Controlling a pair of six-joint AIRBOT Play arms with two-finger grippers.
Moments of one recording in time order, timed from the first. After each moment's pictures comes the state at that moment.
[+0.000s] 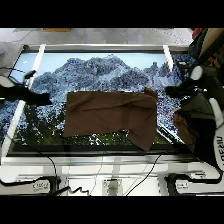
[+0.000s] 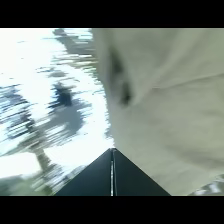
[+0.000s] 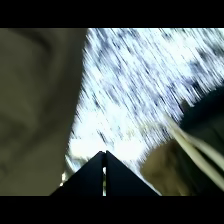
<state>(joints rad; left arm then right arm) 0.32 -1.43 1.37 1.17 -1.31 -1.15 -0.11 -1.45 1.48 -1.52 1.36 1.44</state>
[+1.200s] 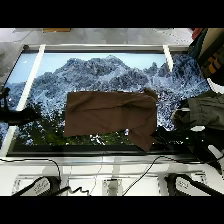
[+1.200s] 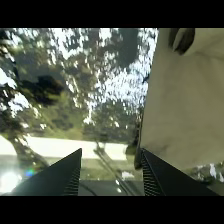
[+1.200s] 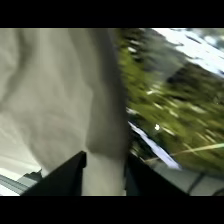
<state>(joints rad) 0.55 -1.20 1.01 1.10 -1.27 -1.16 -0.32 -1.24 0.45 -0.70 1.01 1.10</state>
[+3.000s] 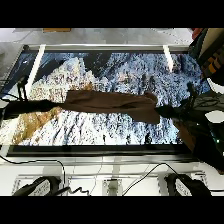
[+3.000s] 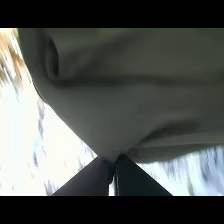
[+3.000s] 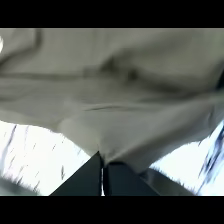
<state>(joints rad) 0.29 -1.13 0.96 0.83 -0.99 -0.93 -0.13 -0.89 0.75 -0.71 0.92 1.14</state>
